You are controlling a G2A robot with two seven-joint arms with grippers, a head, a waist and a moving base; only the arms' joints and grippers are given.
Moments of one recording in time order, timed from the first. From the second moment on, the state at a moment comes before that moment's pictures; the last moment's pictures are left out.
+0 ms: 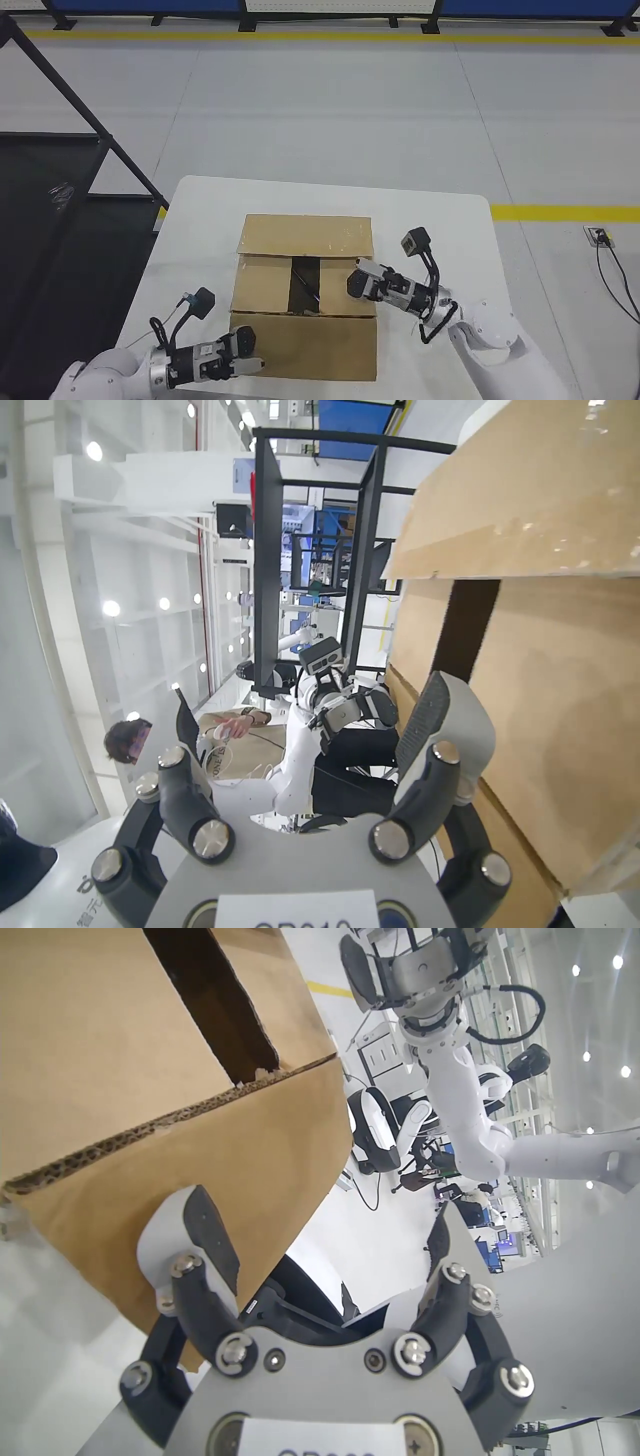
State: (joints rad) left arm 1.47 -1.05 -1.62 -1.78 -0.05 -0.58 -1.18; right arm -1.04 -1.17 1.19 -1.55 0.42 -0.12 0.80
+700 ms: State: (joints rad) left arm 1.48 -1.03 -1.58 -1.80 0.08 -0.55 -1.05; right arm -0.83 -1.24 1.08 -1.38 0.44 -0.13 0.51
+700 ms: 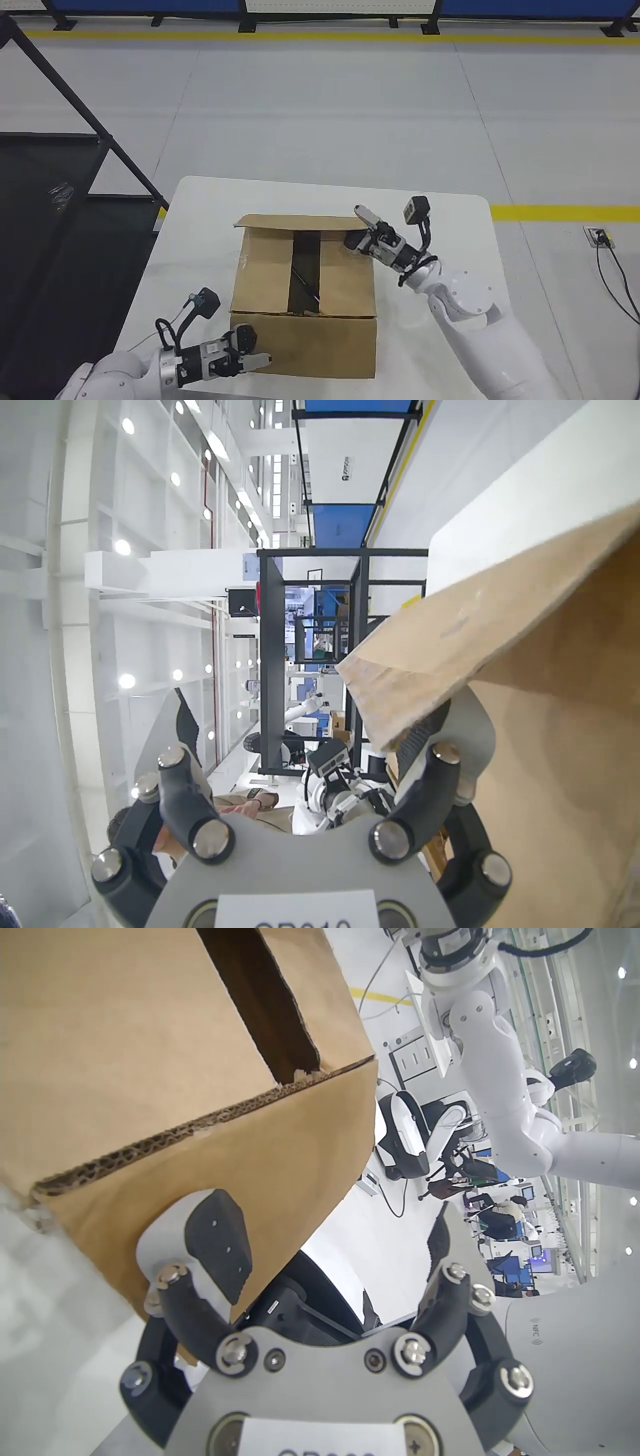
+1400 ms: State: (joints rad) left arm 1.50 -1.02 -1.57 -1.81 0.09 -0.56 -0.99; right arm -0.59 -1.31 0.93 -1.16 0.30 -0.07 0.30
